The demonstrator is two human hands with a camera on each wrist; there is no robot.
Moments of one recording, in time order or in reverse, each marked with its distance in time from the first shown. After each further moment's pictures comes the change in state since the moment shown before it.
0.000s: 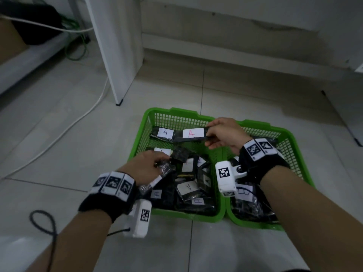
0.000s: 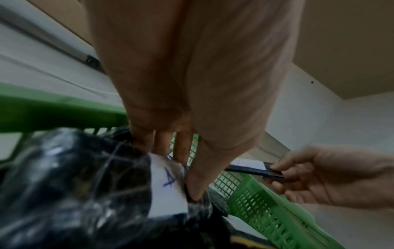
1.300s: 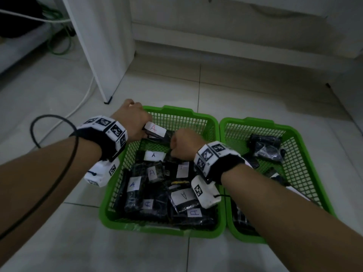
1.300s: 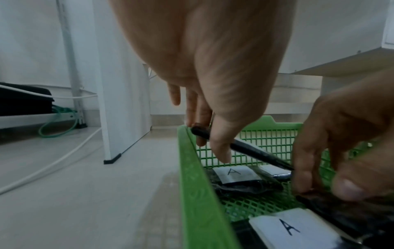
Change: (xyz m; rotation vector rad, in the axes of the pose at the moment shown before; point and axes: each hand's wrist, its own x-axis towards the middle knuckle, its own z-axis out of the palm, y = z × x) left_hand 0.119 -0.021 -0.075 0.967 0.112 0.128; right_hand 0.038 0.003 0.082 -1.001 -0.209 -0.350
